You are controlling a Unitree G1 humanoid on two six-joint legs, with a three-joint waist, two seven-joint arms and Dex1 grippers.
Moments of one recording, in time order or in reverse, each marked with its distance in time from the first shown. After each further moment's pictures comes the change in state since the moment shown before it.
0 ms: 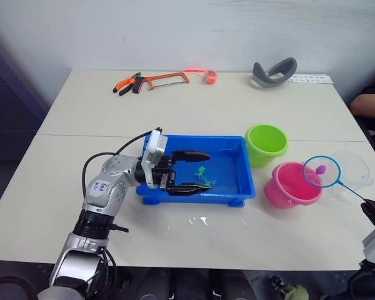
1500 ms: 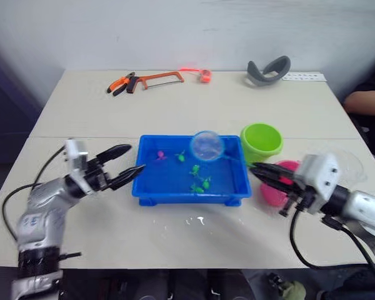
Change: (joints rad) left arm 0.466 0.220 0.518 -0.137 -0.079 -0.026 0.210; right arm -0.782 -0.320 0.932 -0.217 1.154 1.119 0.012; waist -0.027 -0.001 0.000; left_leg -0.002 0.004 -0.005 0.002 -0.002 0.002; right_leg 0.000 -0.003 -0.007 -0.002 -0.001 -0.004
